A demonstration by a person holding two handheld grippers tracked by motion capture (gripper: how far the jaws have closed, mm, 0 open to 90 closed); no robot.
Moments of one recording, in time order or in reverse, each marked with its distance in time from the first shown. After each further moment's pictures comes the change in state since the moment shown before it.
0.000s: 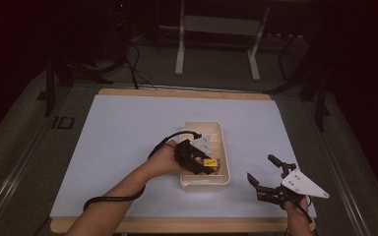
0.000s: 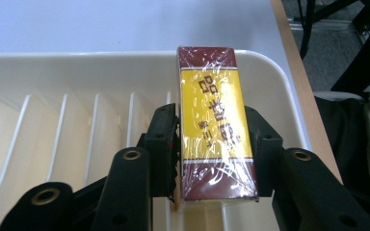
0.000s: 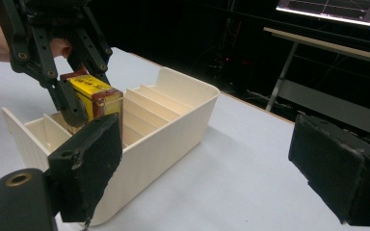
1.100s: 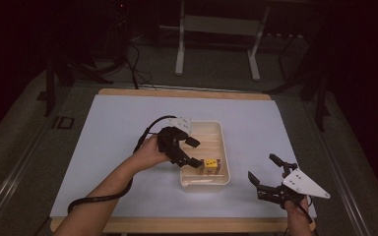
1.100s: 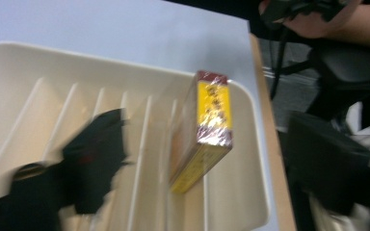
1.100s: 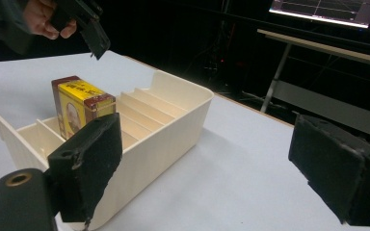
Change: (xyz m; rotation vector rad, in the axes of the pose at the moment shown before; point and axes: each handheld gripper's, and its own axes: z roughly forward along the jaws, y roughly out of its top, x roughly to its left) left arm 0.014 -0.015 -0.062 -0.134 -0.038 -0.193; right arm -0.001 0.001 -0.001 -0.008 -0.023 0.010
